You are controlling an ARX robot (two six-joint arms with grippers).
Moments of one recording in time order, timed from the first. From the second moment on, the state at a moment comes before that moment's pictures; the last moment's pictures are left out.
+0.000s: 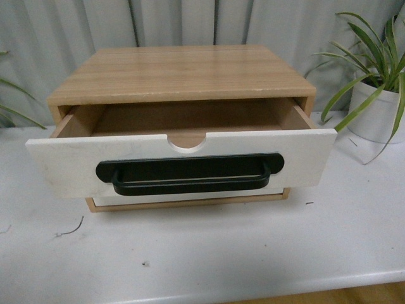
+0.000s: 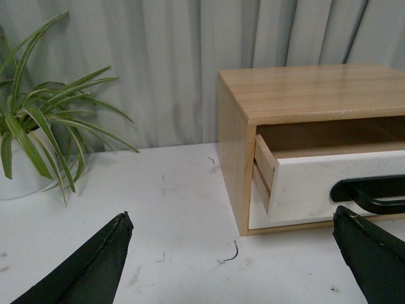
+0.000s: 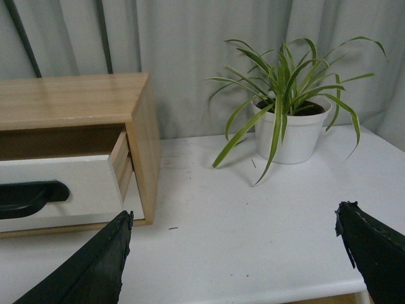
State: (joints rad) left arm 0.00 0.01 0.01 0.00 0.00 0.00; right arm 0.00 0.00 0.01 0.00 0.00 0.00
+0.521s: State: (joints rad) left arm 0.00 0.01 0.01 0.00 0.00 0.00; right arm 0.00 0.00 0.01 0.00 0.00 0.00
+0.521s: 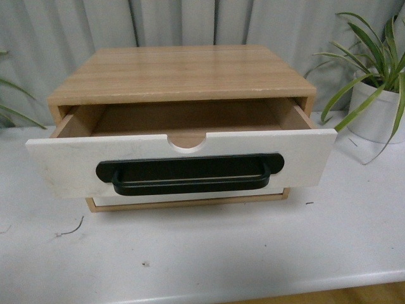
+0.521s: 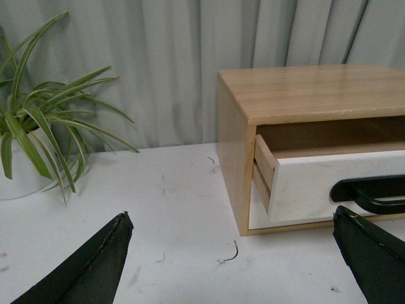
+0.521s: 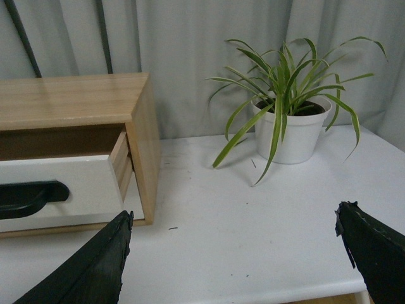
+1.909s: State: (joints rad) left arm -0.25 0.30 0.04 0.09 0.03 0.03; right arm 0.18 0.46 0.22 -0.07 0.16 0.18
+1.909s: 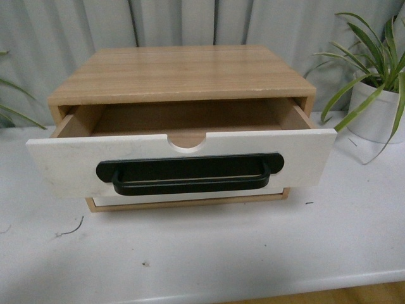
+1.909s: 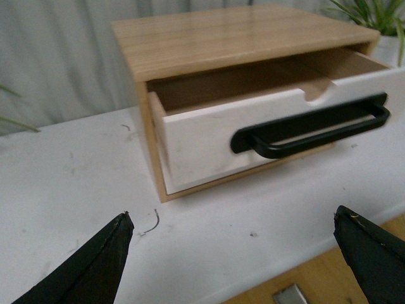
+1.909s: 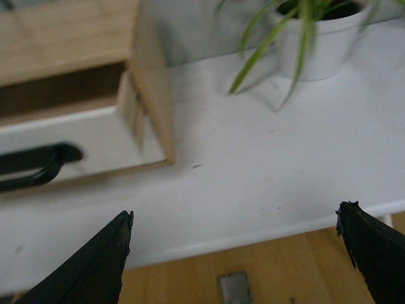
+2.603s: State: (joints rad) left arm -0.35 1.11 0.35 0.17 0.23 0.76; right arm 0.36 1.16 0.55 -0.05 -0.15 -0.47
